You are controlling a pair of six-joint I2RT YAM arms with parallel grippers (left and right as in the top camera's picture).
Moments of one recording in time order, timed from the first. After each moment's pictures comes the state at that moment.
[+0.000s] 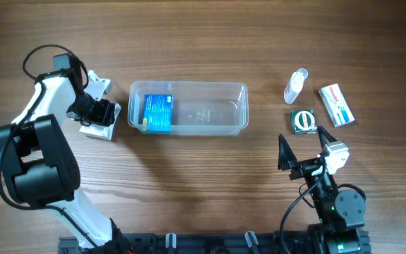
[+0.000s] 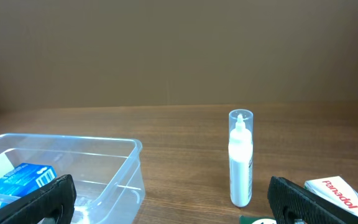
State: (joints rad) left arm 0.22 1.96 1.28 -0.83 0.08 0.44; right arm 0.13 0.02 0.01 0.00 -0.11 0.13
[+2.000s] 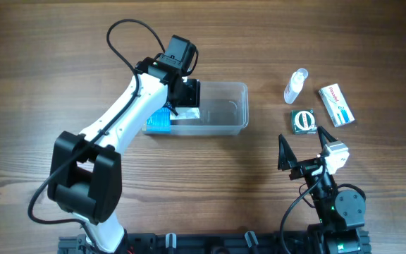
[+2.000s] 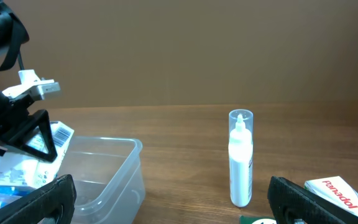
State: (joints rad) left arm -0.43 1.88 1.44 -0.84 0.02 -0.37; right arm 0.13 0.02 0.01 0.00 -0.11 0.13
